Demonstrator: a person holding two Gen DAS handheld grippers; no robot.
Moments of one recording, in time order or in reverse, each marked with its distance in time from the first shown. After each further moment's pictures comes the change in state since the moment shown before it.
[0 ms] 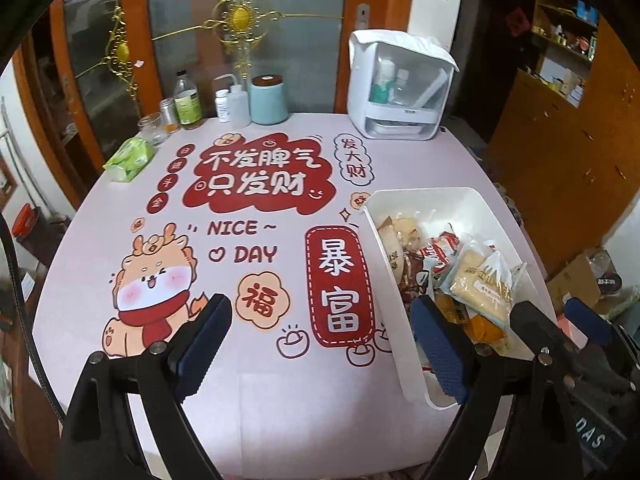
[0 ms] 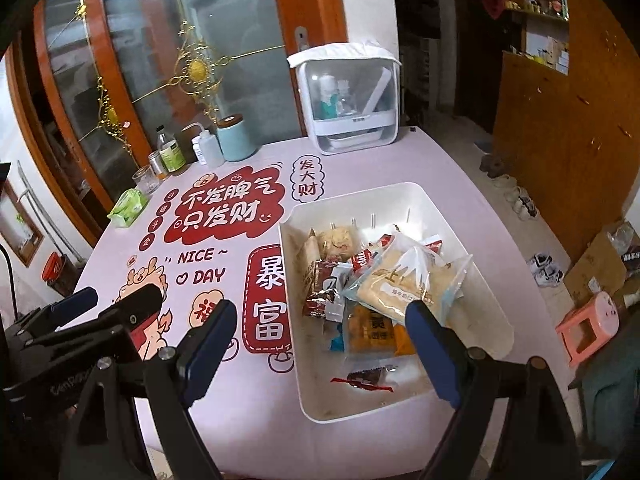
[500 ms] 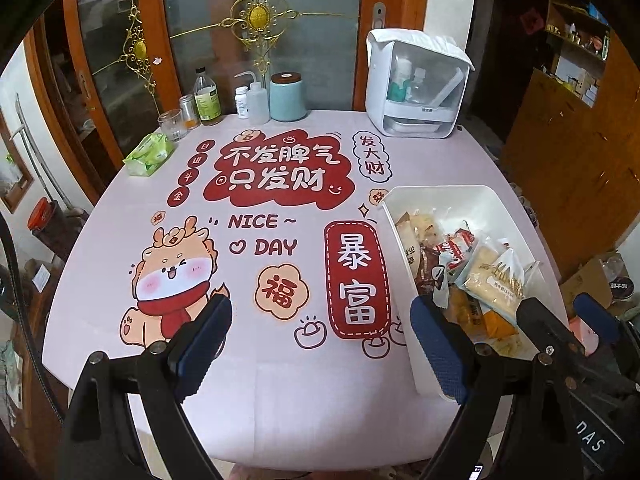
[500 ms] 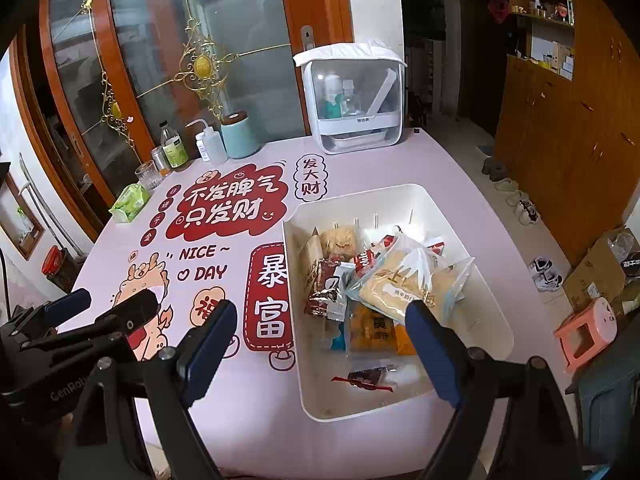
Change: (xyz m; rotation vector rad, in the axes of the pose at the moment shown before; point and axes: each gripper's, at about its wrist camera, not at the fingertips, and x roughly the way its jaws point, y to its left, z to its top) left arm -0.008 0.005 -0.004 -0.009 0.018 0.058; right arm -0.002 0.004 0.001 -0.013 0.001 0.001
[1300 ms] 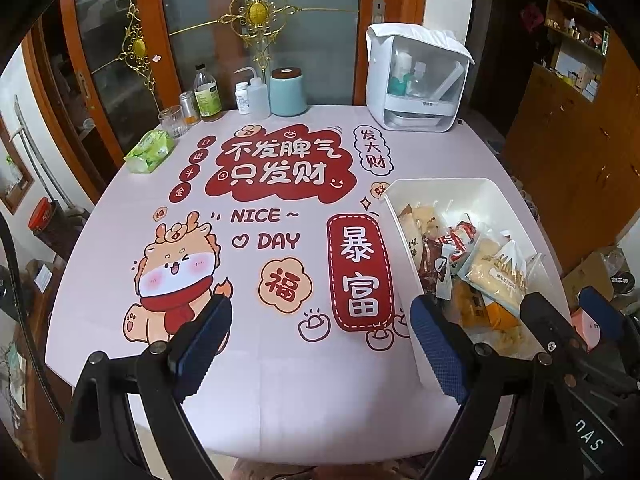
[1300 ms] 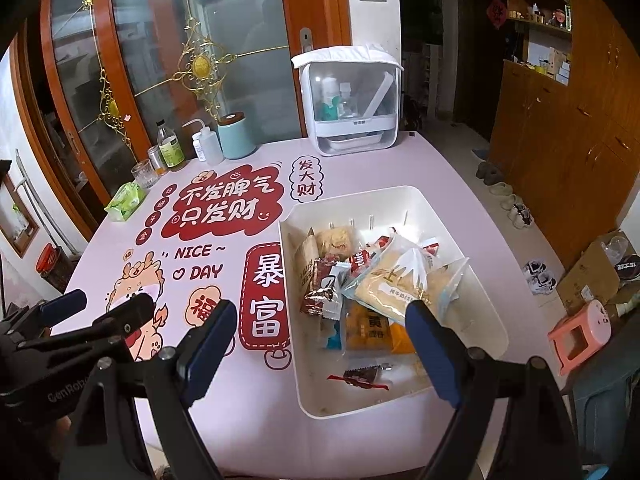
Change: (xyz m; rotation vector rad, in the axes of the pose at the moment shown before) left arm -0.002 0.004 -0.005 0.003 0.012 -0.001; right arm -0.002 0.003 -0.004 -0.009 -0.008 -0.026
